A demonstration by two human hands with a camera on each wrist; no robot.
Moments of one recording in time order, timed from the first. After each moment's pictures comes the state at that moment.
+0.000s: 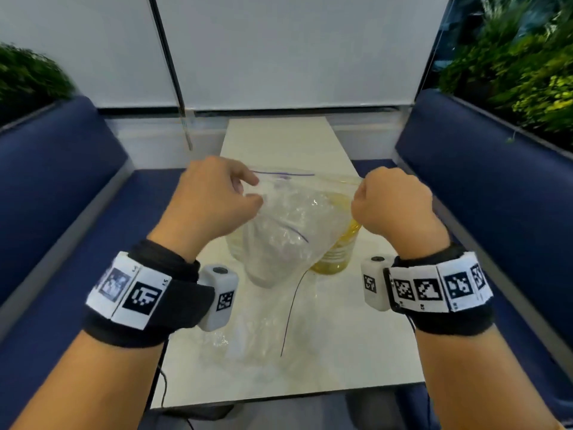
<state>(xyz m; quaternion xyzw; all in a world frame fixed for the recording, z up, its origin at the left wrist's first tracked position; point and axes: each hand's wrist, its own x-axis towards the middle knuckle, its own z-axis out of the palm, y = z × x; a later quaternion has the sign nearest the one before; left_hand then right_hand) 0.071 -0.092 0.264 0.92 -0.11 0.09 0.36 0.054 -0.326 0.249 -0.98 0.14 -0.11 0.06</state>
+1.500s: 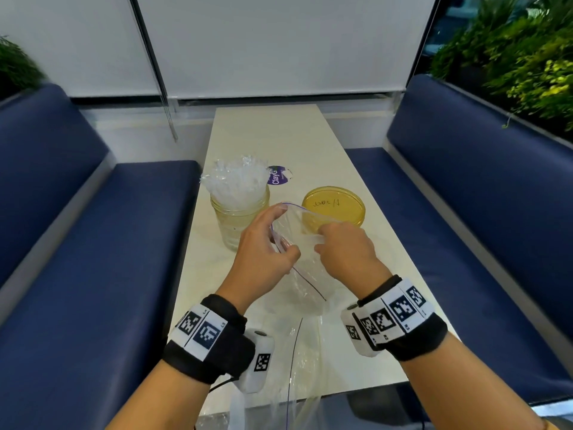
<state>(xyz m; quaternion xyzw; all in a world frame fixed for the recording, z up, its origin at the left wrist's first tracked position) 0.093 -0.129 0.130 0.81 -0.17 0.02 0.56 0.075 -0.284 0.163 -0.99 0.11 0.06 0.09</state>
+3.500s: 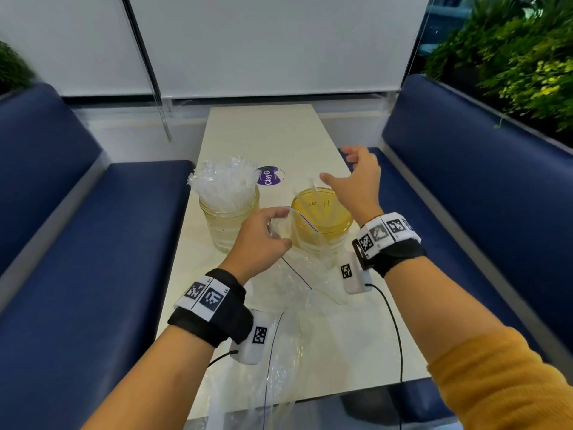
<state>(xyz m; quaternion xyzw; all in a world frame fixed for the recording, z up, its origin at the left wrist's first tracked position) 0.131 -0.153 0.124 0.84 -0.15 -0.04 0.53 0.172 -0.362 0.160 -0.84 0.14 -0.28 0.45</state>
